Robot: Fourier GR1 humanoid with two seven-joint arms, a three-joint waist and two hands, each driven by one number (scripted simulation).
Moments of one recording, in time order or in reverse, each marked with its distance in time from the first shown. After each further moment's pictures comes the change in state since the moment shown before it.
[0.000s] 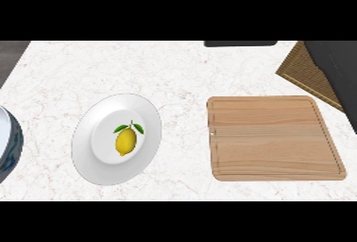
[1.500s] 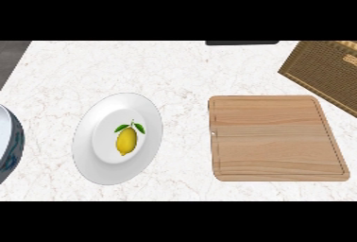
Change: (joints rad) left arm -0.017 -0.037 0.025 0.013 -0.028 -0.015 -0.008; right arm -0.051 -0.128 -0.317 0.384 -0.037 -0.135 -0.159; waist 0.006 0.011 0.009
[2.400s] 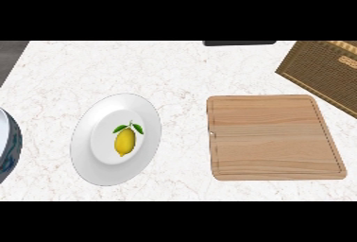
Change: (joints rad) left arm 0.009 -0.016 0.023 -0.007 -0.010 -0.018 -0.001; right arm 0.166 -0.055 -0.051 0.148 -0.009 -0.042 -0.173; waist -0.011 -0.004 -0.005
